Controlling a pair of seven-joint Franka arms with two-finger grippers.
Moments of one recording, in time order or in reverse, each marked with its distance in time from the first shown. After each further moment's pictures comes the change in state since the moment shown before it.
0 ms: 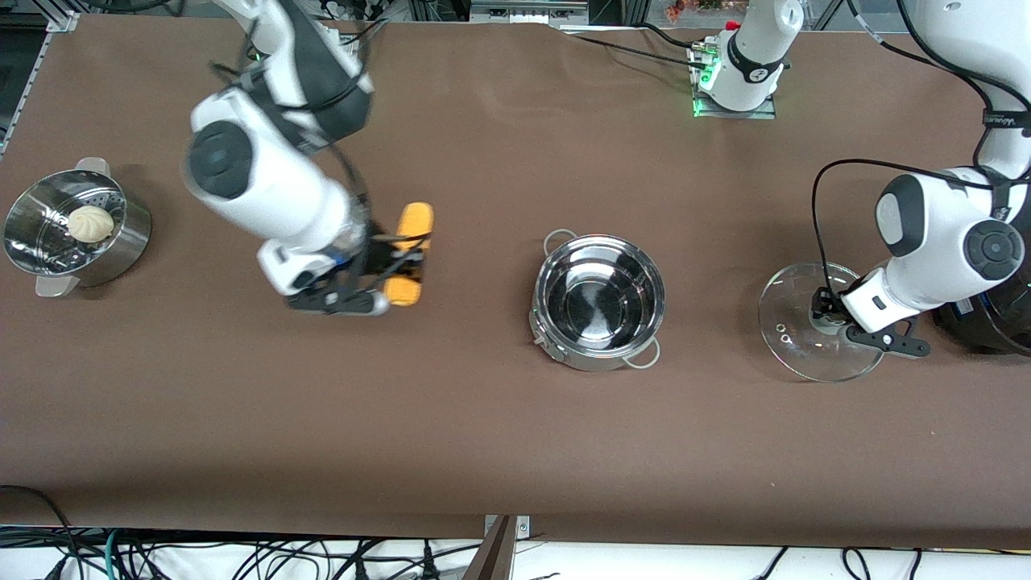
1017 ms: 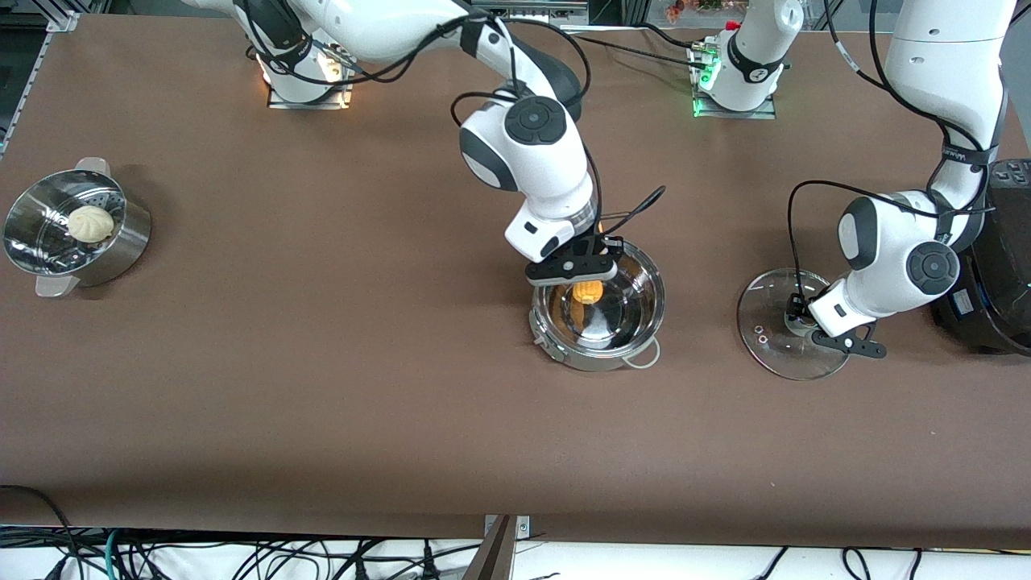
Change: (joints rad) left arm -0.003 0.102 -0.002 -0.041 -0.004 0.103 0.000; right arm 0.485 0.428 -0.234 0.378 -0.073 0.308 0.199
